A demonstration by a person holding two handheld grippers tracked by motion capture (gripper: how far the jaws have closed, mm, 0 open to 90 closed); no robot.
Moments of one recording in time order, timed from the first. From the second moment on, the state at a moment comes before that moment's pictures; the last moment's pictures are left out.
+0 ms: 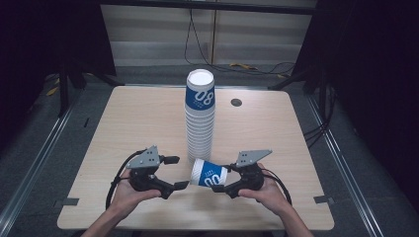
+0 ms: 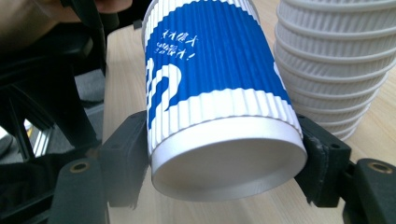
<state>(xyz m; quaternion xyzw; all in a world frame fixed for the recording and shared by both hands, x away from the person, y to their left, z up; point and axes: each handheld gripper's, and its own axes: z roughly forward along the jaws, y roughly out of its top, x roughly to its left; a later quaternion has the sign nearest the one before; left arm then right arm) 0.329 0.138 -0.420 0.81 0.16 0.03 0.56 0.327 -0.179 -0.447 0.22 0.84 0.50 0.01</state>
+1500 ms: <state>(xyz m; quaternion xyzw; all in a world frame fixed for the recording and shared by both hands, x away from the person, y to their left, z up) 0.330 0.126 -0.424 0.79 0.17 0.01 0.59 0.314 -0.167 -0.451 0.16 0.76 0.62 0.04</state>
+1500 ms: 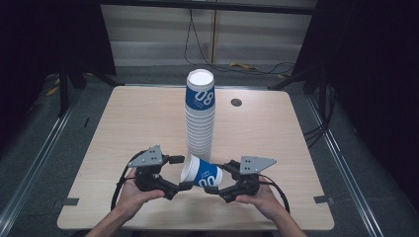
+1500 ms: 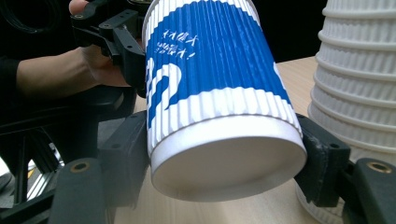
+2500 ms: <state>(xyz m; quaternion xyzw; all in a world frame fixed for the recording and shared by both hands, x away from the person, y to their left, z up) 0.333 0.113 -0.429 0.79 0.15 -0.02 0.59 0.315 -0.164 -0.454 0.15 0.77 0.61 0.02</state>
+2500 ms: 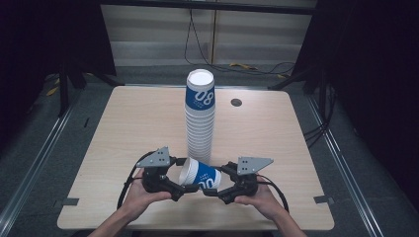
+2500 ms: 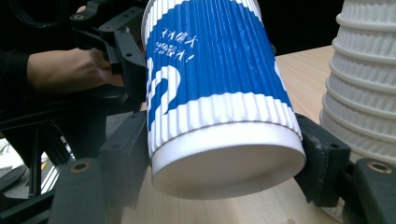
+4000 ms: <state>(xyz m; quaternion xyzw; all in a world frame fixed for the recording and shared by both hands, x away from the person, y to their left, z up) 0.336 0.135 -0.416 0.79 0.16 0.00 0.59 0.320 -0.163 -0.461 0.20 0.82 0.53 0.00</state>
